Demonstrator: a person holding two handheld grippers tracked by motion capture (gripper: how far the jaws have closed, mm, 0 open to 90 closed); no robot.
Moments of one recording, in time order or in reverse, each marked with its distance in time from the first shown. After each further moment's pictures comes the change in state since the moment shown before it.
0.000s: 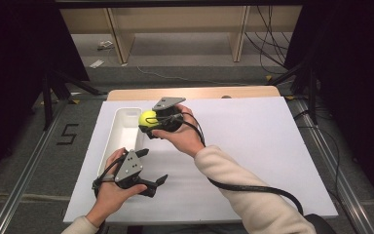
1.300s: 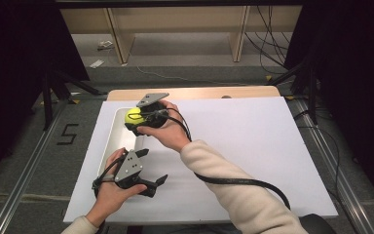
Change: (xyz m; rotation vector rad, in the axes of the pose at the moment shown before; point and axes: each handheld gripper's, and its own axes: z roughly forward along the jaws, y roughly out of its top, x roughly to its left) left arm 0.000 0.000 0.000 0.001 -0.002 0.000; right arm 0.014 0.024 0.028 0.007 0.036 -0.024
